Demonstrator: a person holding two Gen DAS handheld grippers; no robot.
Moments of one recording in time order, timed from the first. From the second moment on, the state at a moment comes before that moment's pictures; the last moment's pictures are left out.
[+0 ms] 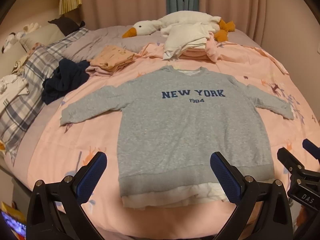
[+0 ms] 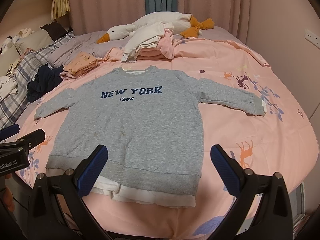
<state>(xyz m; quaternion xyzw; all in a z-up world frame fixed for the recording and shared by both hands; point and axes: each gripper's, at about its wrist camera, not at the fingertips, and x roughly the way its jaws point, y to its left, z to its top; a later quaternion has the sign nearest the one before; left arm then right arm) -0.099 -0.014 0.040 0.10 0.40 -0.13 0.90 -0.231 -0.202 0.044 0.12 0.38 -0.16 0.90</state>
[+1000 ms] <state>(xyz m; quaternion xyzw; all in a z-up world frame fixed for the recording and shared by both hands) -0.166 -0.019 0.076 0.10 0.42 -0.14 0.89 -0.232 -0.189 0.045 0.11 0.38 -0.15 0.90</state>
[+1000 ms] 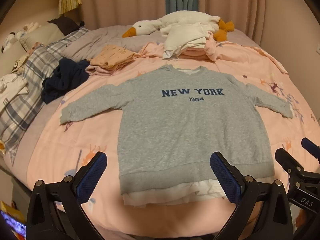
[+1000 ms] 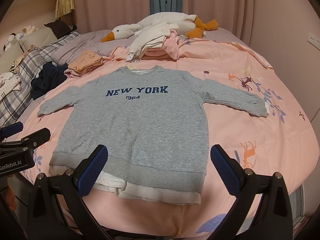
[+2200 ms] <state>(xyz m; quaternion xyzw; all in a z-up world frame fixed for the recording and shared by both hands) -0.167 -0.015 0.068 0.10 0.42 -0.15 0.89 -0.231 -0.185 0.045 0.11 0.38 -0.15 0.90</state>
